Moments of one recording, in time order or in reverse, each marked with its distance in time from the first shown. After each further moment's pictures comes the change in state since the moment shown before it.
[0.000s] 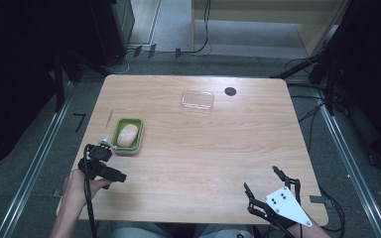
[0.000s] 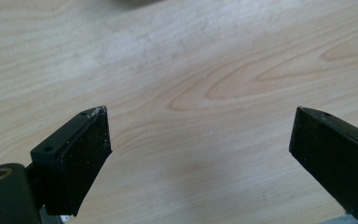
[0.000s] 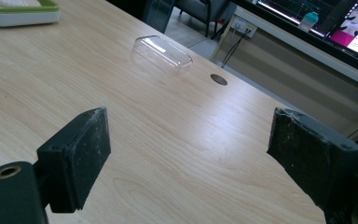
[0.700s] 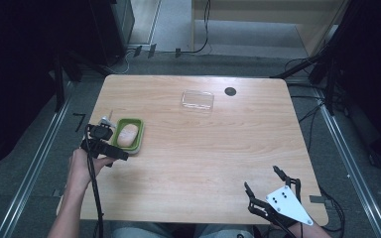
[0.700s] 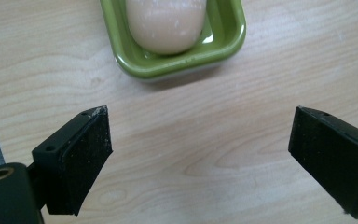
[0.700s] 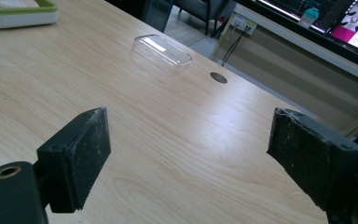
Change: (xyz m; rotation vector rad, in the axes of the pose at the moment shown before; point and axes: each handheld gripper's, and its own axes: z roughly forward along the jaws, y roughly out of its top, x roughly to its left) left arm 0.014 0.047 -0.015 -0.081 -0.012 -0.044; right arm -0.001 0.000 0.000 0.007 0.000 0.020
